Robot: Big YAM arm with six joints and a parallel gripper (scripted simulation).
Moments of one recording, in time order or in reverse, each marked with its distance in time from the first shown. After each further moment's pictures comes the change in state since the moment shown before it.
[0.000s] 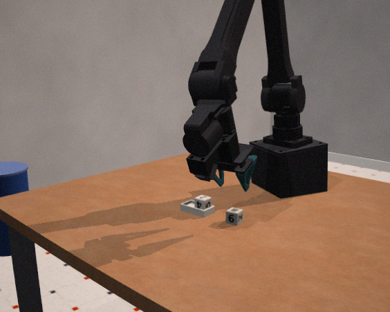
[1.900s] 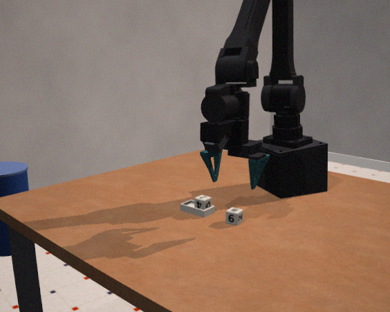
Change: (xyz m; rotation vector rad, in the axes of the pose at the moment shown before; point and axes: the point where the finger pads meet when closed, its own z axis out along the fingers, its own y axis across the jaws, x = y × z) arm 0.002 0.000 -0.007 -0.004 -0.423 0.000
